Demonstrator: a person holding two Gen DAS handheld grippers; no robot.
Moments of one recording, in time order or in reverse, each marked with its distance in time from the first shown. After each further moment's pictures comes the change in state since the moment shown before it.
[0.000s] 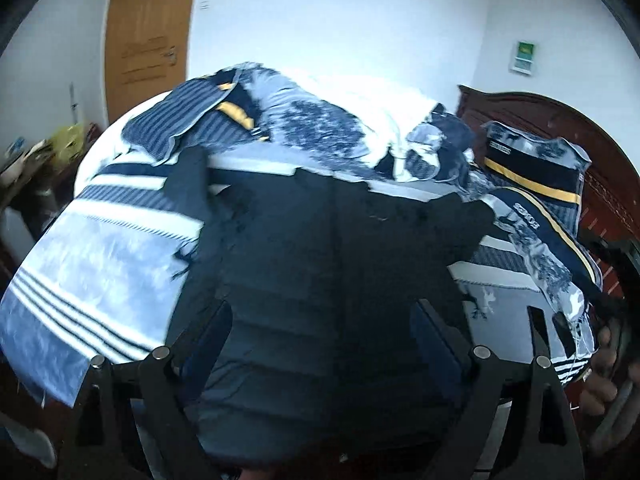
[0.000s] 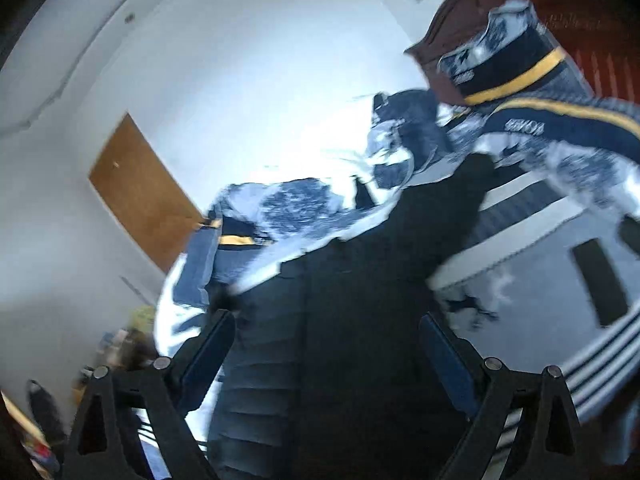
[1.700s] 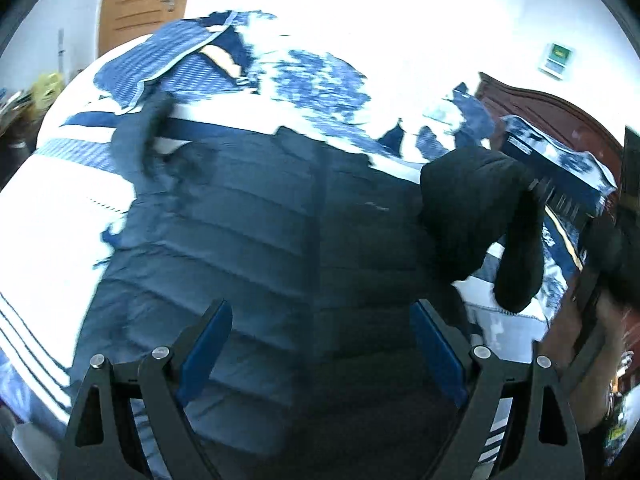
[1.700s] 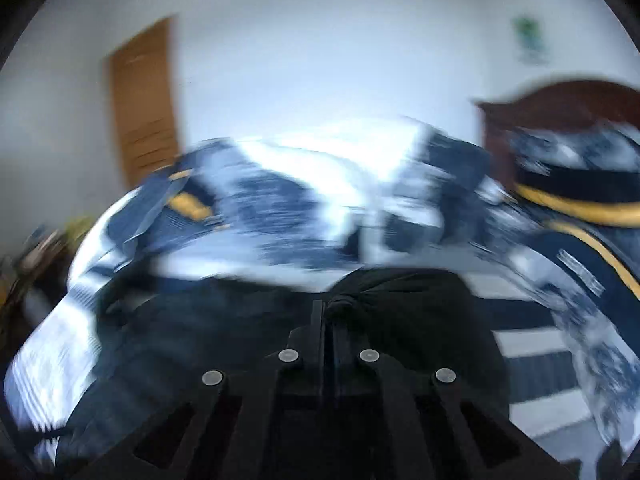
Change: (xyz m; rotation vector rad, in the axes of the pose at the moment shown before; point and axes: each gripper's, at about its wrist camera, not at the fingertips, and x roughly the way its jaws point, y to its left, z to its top) left arm 0.142 0.009 0.021 -0.144 0.136 -0.025; right arm 0.225 0.040 0.115 -0.545 0.045 -0.107
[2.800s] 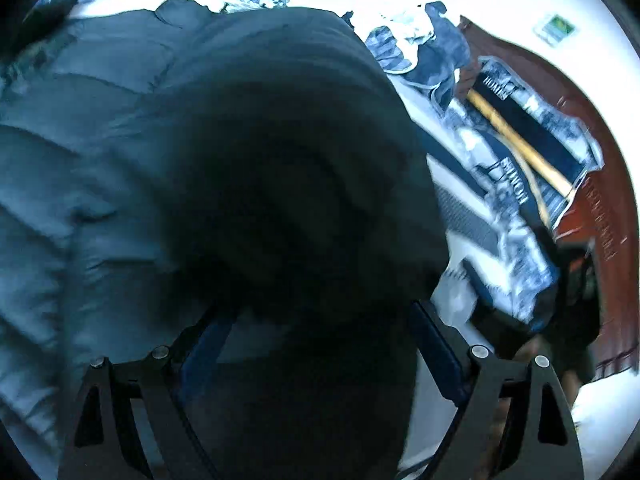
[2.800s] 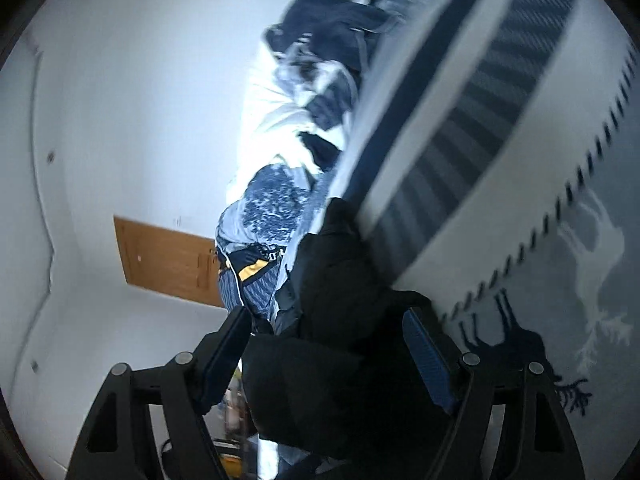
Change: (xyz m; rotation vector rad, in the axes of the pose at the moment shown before) left arm 0.178 -0.106 -0.027 -0.062 0.293 -0.268; right arm 0.045 -0.219 -0.189 1.110 0.122 0.444
